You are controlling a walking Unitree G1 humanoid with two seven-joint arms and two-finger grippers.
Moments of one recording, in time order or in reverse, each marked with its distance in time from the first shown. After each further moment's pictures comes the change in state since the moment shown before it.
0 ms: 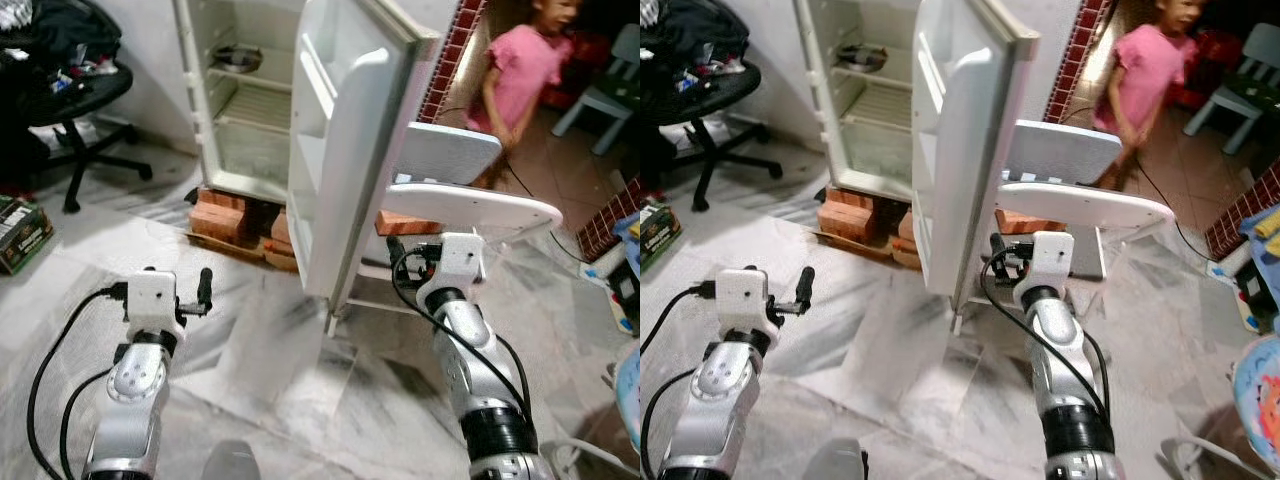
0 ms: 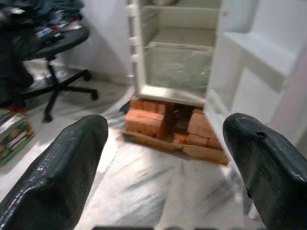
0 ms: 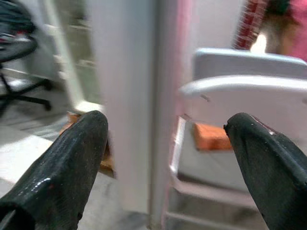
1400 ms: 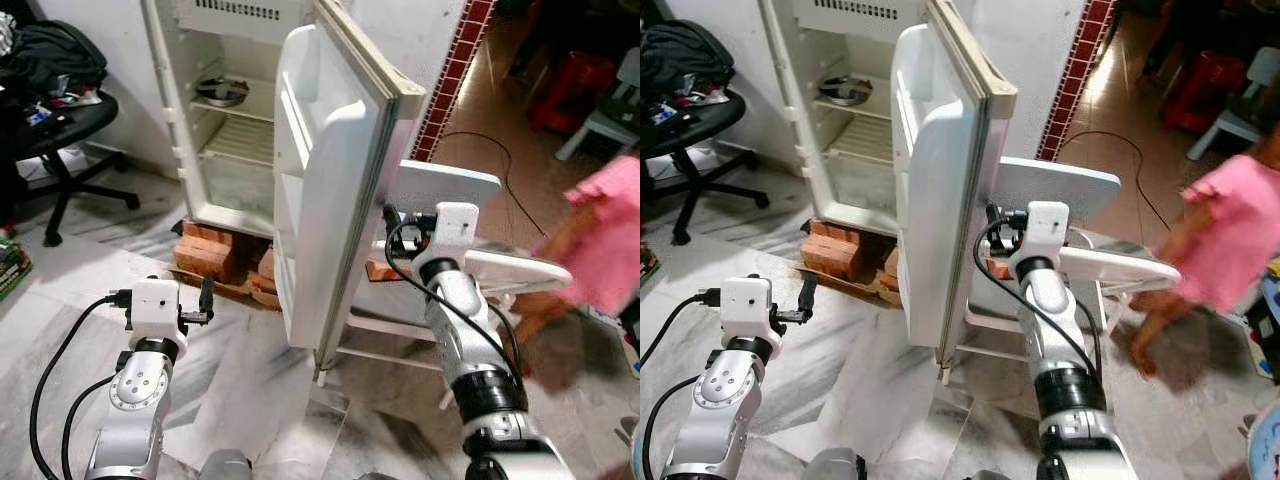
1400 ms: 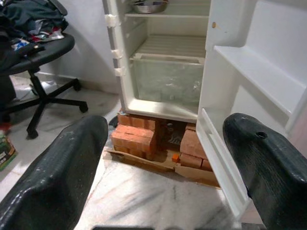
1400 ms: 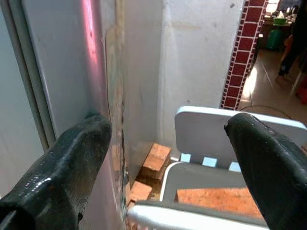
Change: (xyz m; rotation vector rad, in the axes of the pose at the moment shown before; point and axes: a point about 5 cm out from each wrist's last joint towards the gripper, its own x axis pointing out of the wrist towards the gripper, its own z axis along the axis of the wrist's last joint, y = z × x) left arm -0.002 -0.002 -0.007 0.014 0.038 0.001; right arm 0.030 0.001 0.026 -0.027 -0.091 -0.019
